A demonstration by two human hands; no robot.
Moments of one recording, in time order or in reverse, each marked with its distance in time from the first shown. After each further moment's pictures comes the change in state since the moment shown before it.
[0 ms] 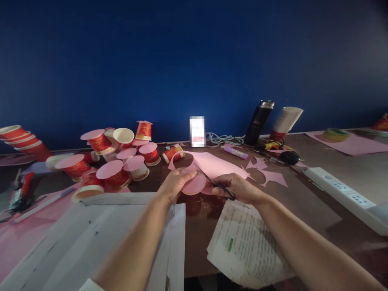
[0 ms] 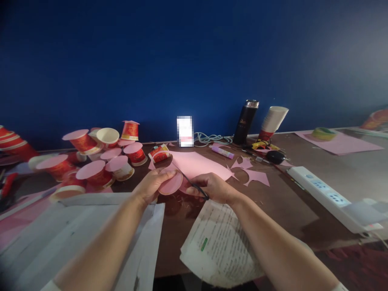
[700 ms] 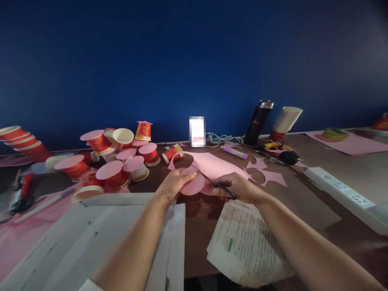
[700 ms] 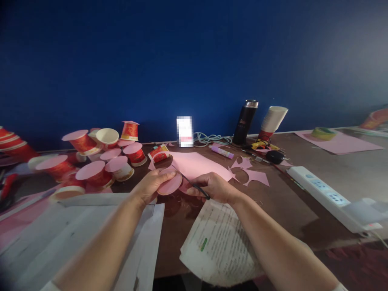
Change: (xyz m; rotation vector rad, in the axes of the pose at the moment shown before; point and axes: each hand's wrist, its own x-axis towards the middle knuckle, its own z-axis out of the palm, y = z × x) left_hand -0.001 0.002 -0.002 0.007 -0.034 -0.039; right_hand -0.003 0.001 -0.005 -0.063 0.027 0.046
